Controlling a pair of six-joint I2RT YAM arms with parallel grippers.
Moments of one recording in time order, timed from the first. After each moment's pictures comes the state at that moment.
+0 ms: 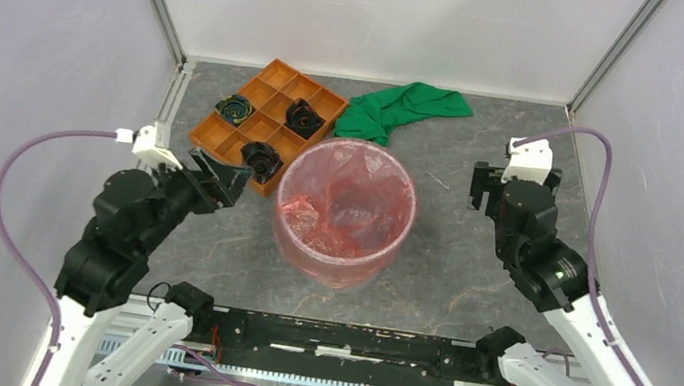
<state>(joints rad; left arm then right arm) -0.35 0.52 0.99 -0.72 -0.04 -0.67 0.66 0.83 1.04 -0.51 0.68 0.04</state>
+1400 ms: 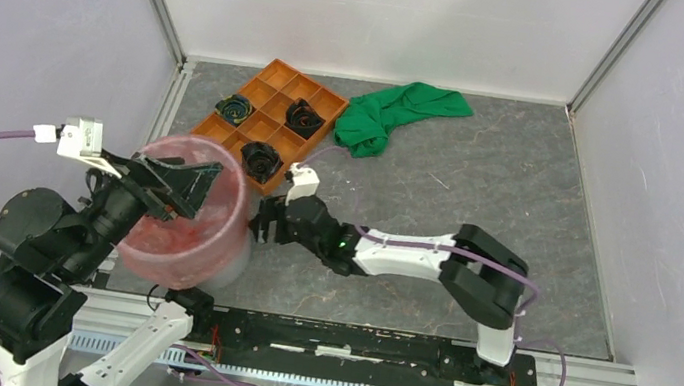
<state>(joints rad) -0.35 0.57 1.45 -0.90 0.01 -0.51 1.18 1.87 1.15 0.28 0.29 0.66</state>
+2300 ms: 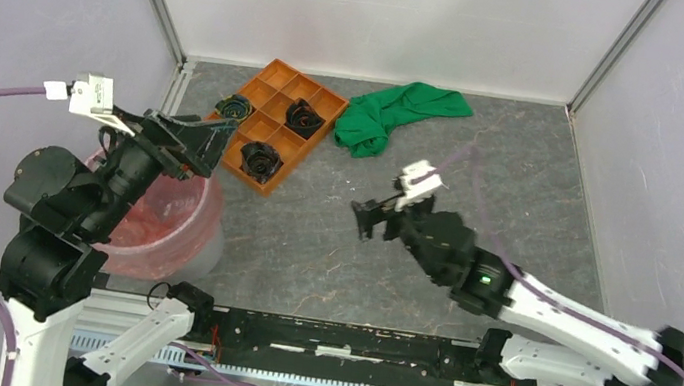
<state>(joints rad) -0.36 0.70 1.50 -0.72 0.03 -0.52 1.12 1.07 0.81 0.09 0.48 0.16</state>
